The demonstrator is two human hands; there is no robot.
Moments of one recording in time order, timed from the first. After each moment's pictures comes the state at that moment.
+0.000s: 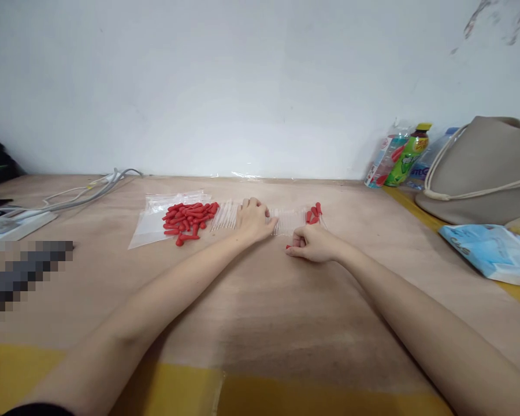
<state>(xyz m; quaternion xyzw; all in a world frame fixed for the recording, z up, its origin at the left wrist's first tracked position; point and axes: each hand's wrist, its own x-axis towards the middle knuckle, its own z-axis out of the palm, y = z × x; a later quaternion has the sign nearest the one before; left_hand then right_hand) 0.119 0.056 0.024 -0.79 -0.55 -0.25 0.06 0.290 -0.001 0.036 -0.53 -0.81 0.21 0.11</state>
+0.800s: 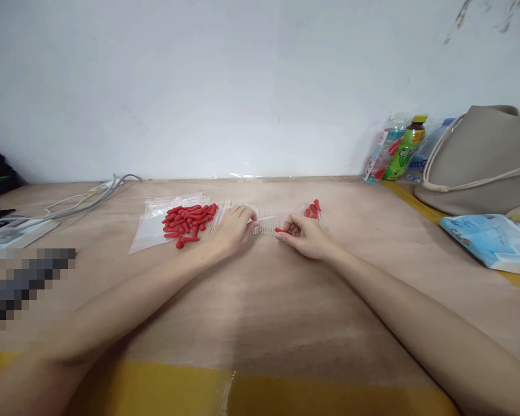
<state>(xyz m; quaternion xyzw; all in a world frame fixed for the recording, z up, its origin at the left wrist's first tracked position) 0.068 0.029 0.035 -0.88 -0.38 -0.26 0.10 0.276 0.006 0.009 -0.46 -0.76 0.25 0.39</state>
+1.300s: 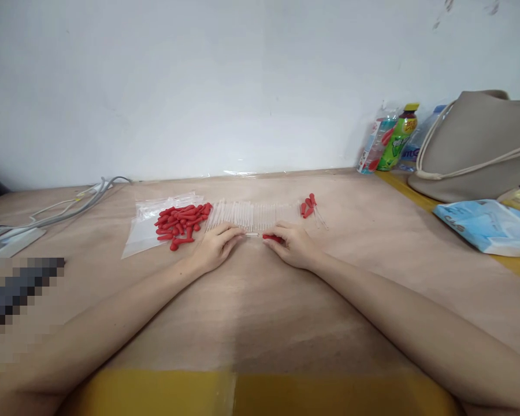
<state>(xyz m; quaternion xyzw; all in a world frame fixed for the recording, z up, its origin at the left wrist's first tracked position) 0.026 0.020 0.006 -0.91 -0.27 -0.32 0.01 0.255 -0.008 -0.003 -0.38 -0.83 0.11 0.39</state>
